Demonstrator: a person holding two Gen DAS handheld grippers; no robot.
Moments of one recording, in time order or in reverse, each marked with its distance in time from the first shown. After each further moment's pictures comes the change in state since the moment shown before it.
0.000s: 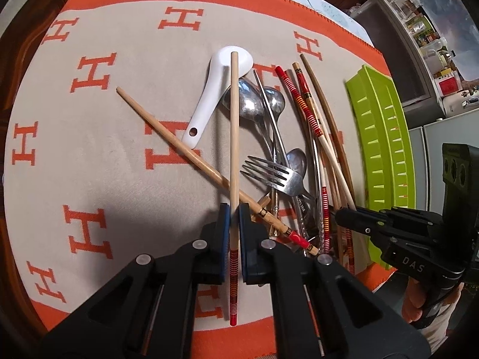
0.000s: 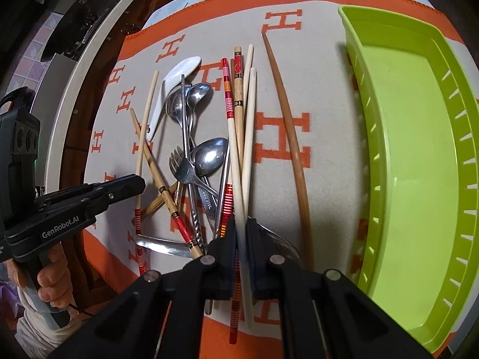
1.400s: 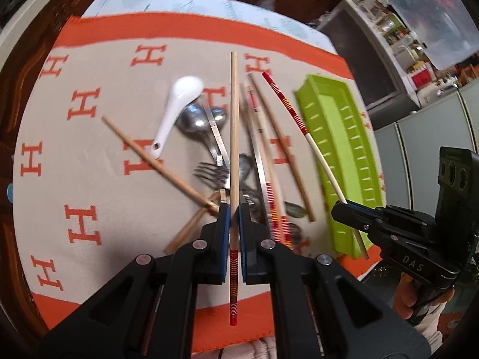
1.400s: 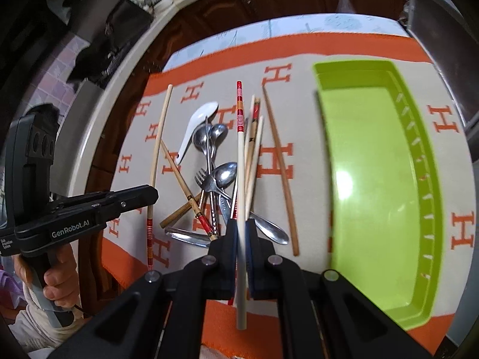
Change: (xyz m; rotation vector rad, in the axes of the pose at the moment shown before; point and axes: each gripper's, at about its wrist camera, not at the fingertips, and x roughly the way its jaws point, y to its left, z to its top) left arm -0.058 -0.045 -0.015 0.088 -0.086 -0.049; right arm -0.077 -0.005 -0.038 0.007 -0.217 0.046
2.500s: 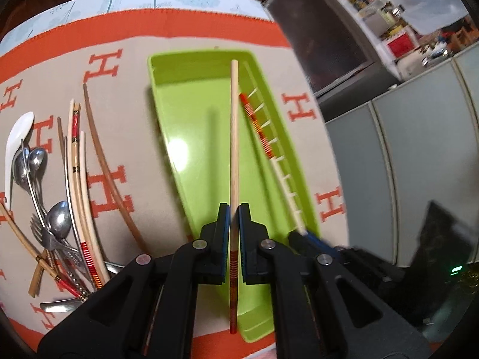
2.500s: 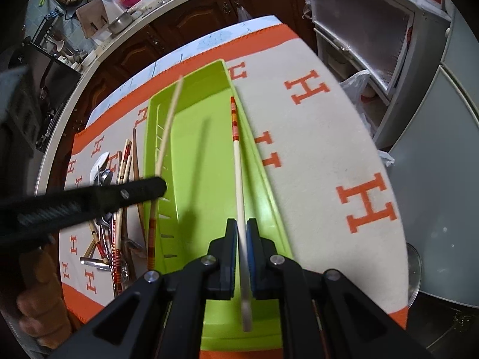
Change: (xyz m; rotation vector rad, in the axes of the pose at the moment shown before) left arm 0.123 -0.188 0.039 0.102 0.081 -0.042; right arm -0.029 -0.132 -0.028 0.236 -0.151 -0.209
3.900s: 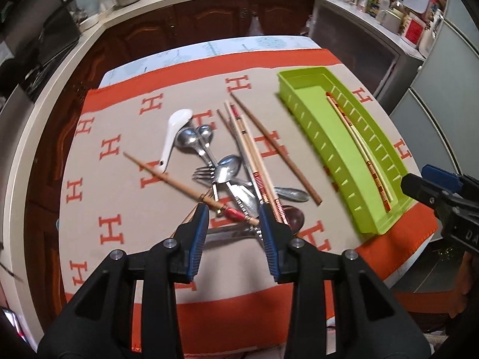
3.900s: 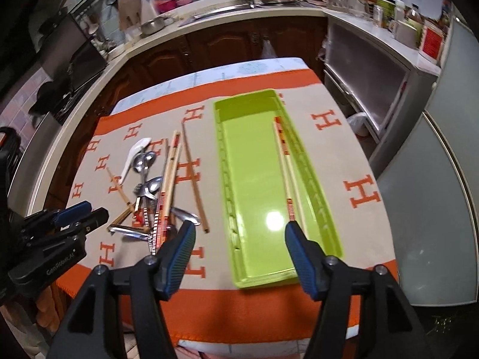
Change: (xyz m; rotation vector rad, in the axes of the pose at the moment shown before) left arm -0.136 0.087 -0.131 0.134 -0.278 0.353; right arm -0.072 0.089 -0.056 -0.169 -0.143 -0.087
